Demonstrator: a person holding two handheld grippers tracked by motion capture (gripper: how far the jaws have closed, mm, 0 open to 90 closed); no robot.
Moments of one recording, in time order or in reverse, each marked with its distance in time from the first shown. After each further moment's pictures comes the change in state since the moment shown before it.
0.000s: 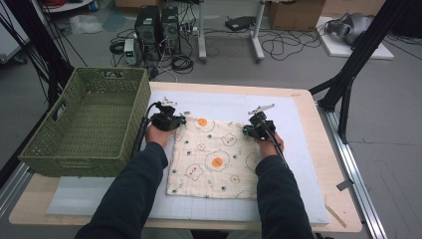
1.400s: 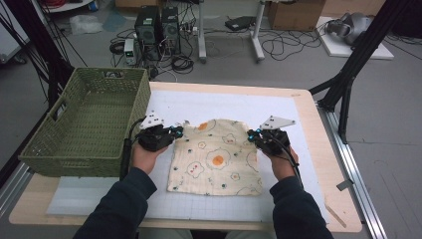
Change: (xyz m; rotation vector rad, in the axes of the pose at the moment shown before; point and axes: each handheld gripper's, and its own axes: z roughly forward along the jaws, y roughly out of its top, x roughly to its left) left arm -0.041 -0.035 -0.088 -0.206 -0.171 0.041; right arm 0.040 -0.027 -0.094 -0.243 0.053 -0.129
